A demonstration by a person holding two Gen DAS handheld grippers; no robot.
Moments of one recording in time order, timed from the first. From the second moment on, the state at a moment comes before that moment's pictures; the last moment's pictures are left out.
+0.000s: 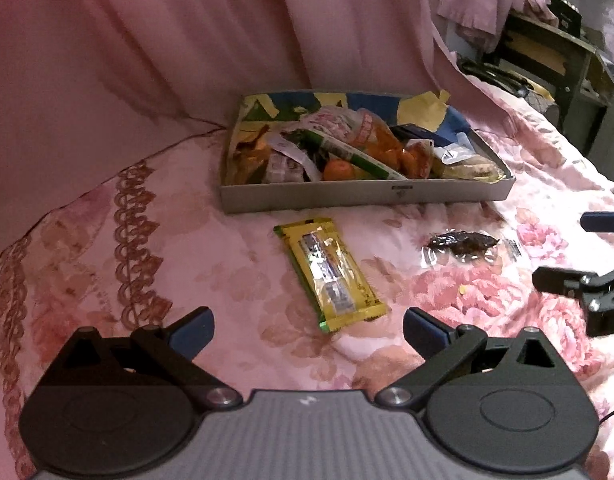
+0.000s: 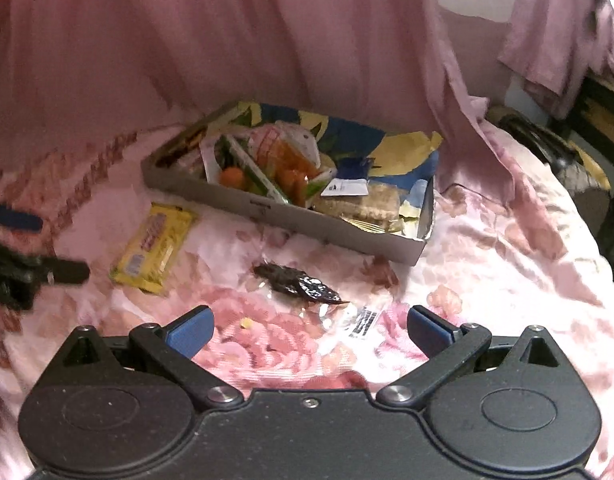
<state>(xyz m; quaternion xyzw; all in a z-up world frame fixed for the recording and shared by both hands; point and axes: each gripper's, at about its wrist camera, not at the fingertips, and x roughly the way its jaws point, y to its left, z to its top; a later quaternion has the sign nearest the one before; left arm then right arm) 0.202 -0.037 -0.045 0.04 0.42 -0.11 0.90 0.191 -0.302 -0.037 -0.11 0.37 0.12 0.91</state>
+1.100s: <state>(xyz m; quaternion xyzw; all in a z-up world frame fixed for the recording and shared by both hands) 0.284 -0.060 -0.099 0.04 0.43 -0.16 0.89 0.283 -0.290 -0.096 -0.16 0.38 0.26 0.87</state>
